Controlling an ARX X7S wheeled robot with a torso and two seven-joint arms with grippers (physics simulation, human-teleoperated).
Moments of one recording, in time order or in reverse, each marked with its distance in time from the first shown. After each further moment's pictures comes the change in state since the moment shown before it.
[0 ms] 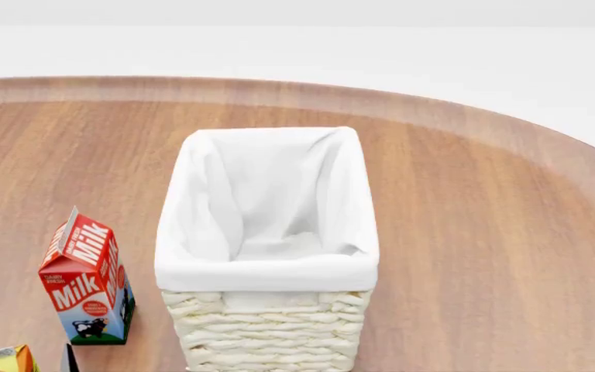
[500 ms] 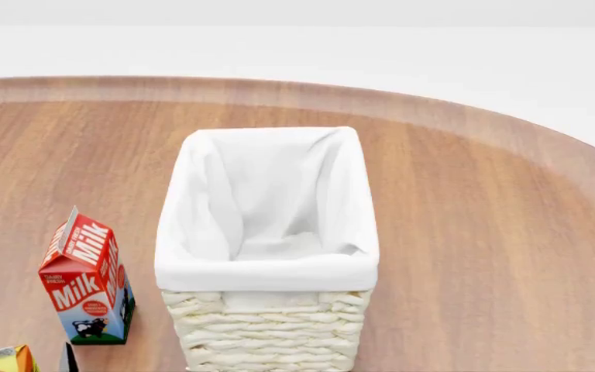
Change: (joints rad) left arm -0.005 -0.001 0.003 -0.006 -0.002 0.003 -0.005; right arm 0.014 -0.049 0.032 0.051 0.053 -0.082 0.003
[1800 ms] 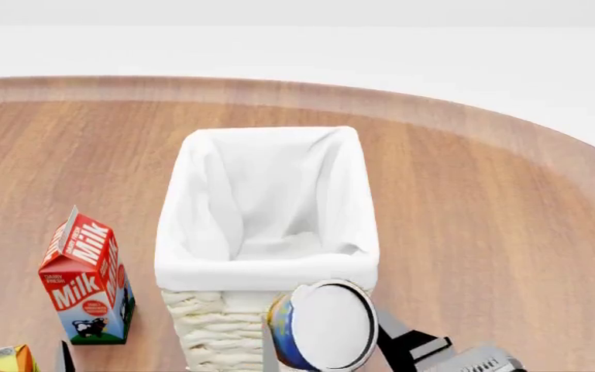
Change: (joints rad) left arm -0.005 -0.010 0.005 -0.001 -0.016 0.001 -0.010; right arm 0.199 0.114 0.103 -0.441 0.065 0.543 0.298
